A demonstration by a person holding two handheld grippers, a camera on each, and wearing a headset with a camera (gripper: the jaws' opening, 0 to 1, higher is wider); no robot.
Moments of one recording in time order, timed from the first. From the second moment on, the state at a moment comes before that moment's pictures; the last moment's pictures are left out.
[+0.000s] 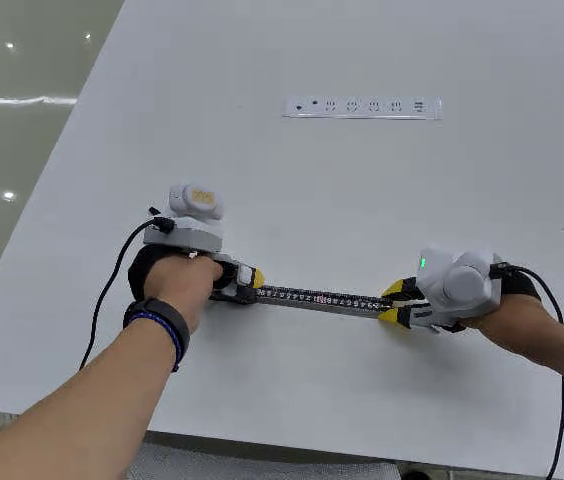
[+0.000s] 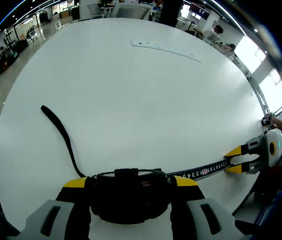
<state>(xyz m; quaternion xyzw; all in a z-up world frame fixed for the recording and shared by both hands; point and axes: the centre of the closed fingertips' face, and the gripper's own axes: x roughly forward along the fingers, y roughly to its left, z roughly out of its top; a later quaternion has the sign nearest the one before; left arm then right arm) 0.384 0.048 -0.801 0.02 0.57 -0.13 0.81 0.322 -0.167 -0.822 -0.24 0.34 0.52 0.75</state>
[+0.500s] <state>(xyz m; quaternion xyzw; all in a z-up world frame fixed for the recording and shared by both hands) 0.385 0.047 -0.800 0.02 0.57 -0.13 0.81 0.327 -0.148 -0.822 -0.24 0.33 0.53 0.75</state>
